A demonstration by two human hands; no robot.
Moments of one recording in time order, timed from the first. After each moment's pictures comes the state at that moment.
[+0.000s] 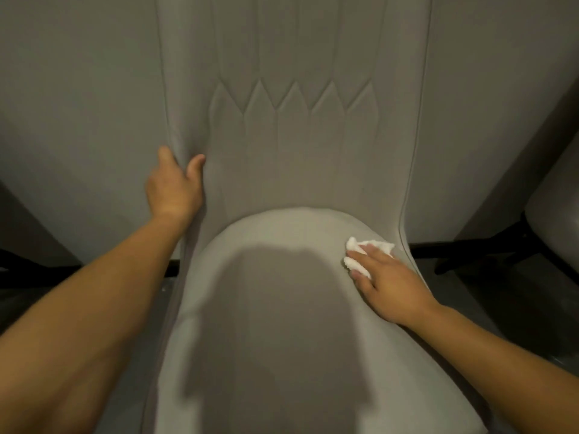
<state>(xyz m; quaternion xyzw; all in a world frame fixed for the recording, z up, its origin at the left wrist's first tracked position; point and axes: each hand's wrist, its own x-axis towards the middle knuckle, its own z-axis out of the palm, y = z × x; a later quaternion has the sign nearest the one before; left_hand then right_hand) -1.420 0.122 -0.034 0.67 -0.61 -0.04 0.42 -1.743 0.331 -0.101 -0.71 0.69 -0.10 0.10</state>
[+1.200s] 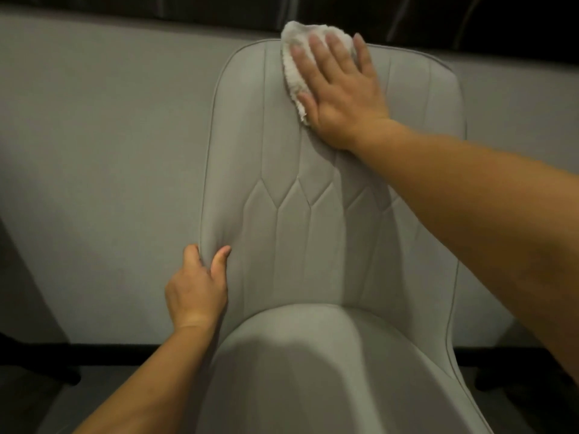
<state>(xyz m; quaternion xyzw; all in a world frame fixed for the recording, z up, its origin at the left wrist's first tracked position) -1.426 0.113 -0.058 0.64 -0.57 0.01 0.51 -1.667 0.031 0.193 -0.69 0.53 -0.16 -0.46</state>
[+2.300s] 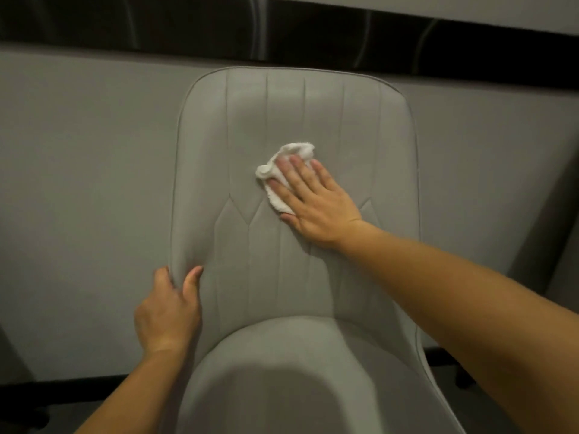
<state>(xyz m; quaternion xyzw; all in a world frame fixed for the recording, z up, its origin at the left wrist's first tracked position) -1.427 0.117 -0.055 0.67 -0.57 0.00 0.48 -1.708 0.063 0.067 -0.75 0.44 -0.12 -0.49</state>
